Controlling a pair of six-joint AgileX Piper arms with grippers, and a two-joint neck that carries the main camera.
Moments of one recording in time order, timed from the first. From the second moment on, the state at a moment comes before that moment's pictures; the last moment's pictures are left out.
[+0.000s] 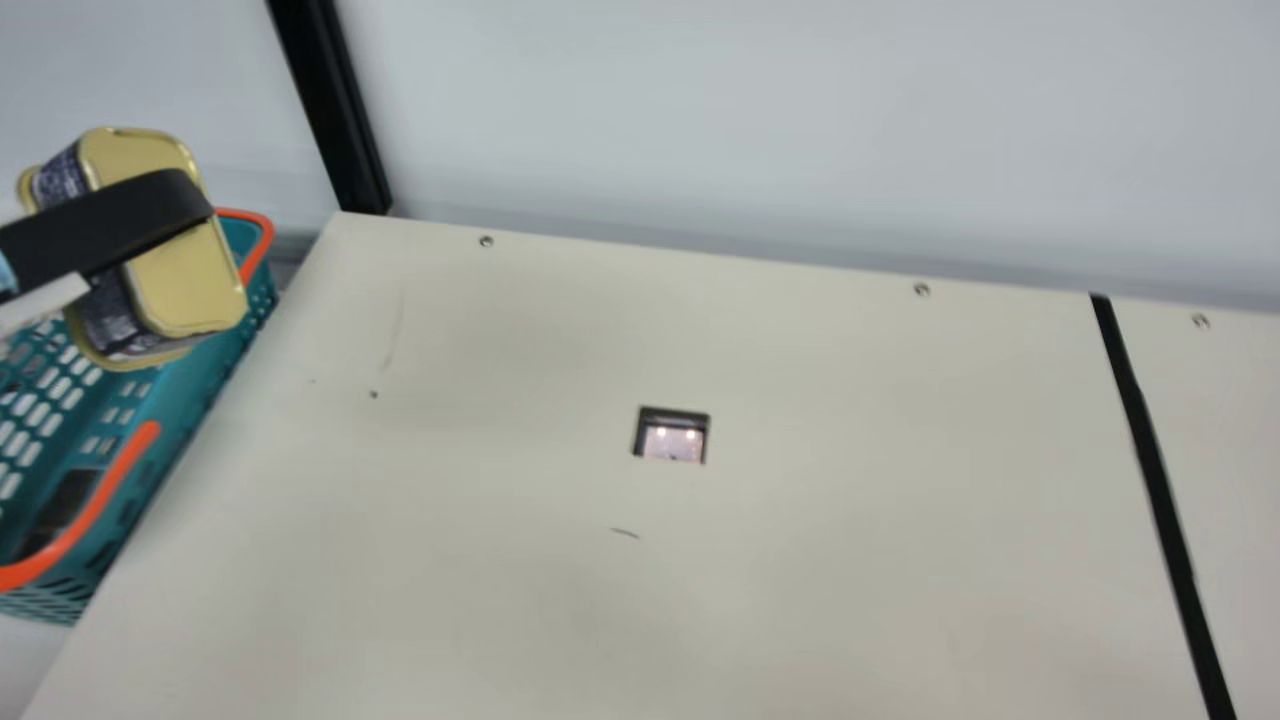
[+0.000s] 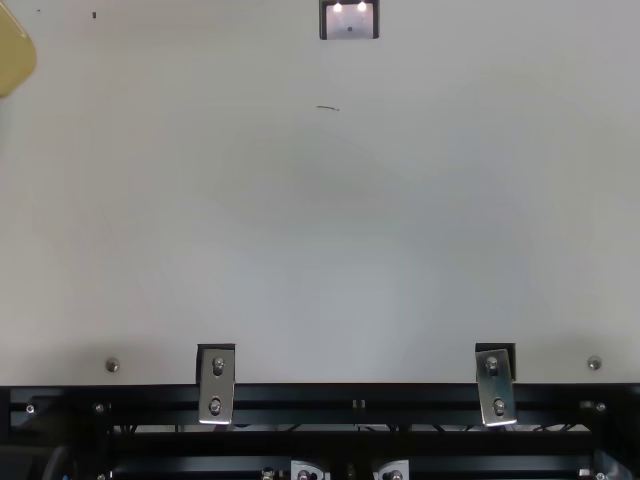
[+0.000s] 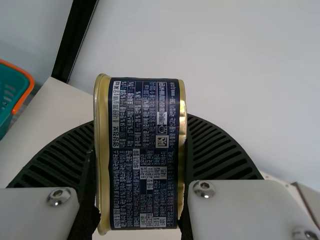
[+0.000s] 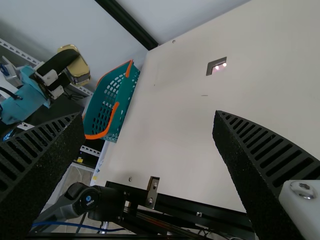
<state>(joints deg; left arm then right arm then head) -2.0 47.6 -43.5 -22.6 23.0 -11.0 24.1 17.7 -58.5 15.0 69.0 35.9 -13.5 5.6</state>
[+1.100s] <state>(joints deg) -17.4 49.3 -33.8 -20.2 7.1 -1.9 24.1 17.7 -58.5 15.0 69.0 35.9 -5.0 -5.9</state>
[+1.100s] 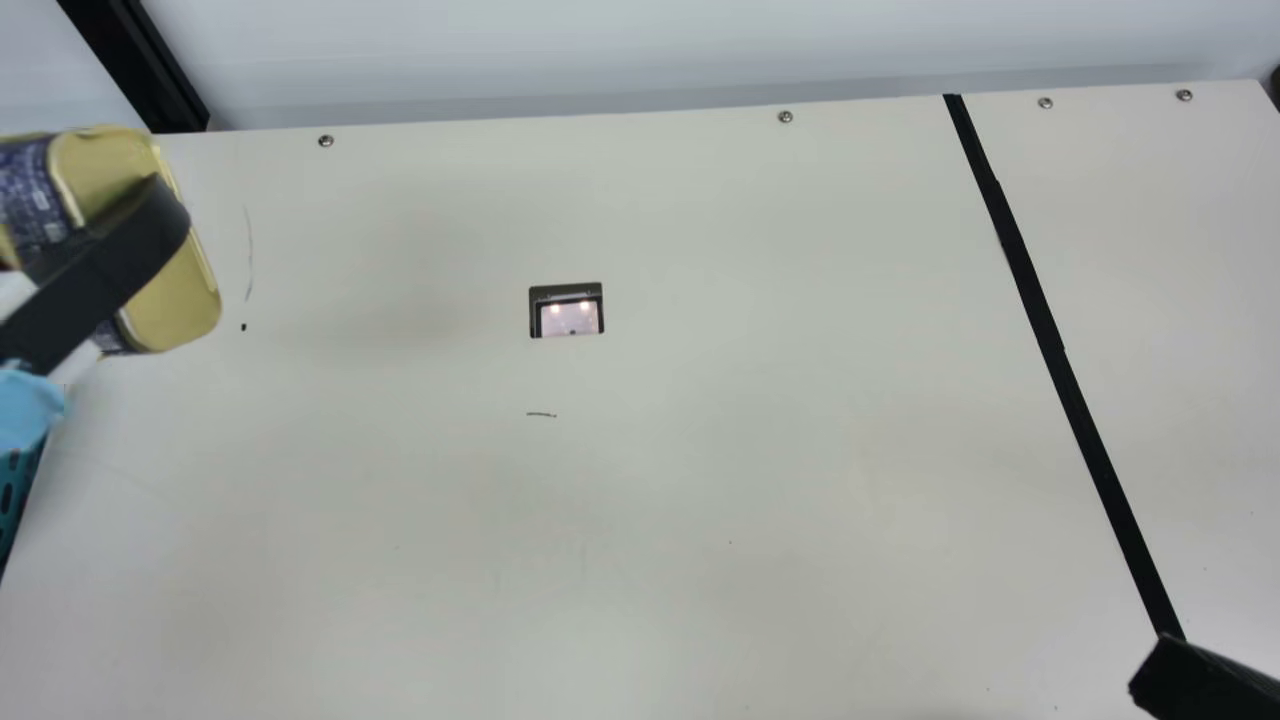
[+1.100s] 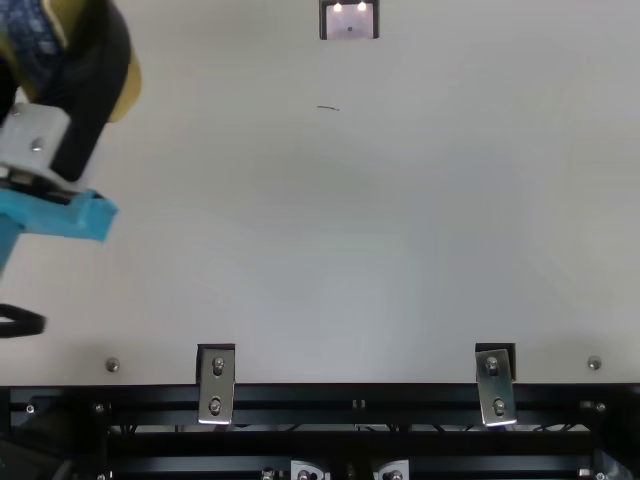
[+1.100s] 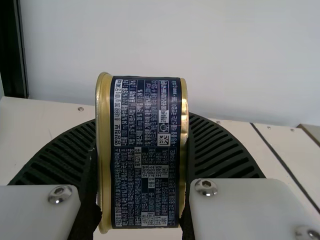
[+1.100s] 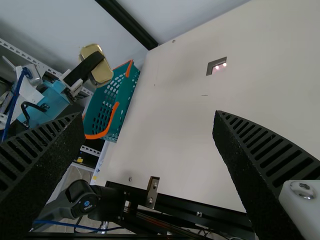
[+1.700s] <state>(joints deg) -33.8 67.1 -25.6 -14.9 -23.5 -9.2 24.1 17.7 -58.5 15.0 69.0 35.9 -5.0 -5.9</state>
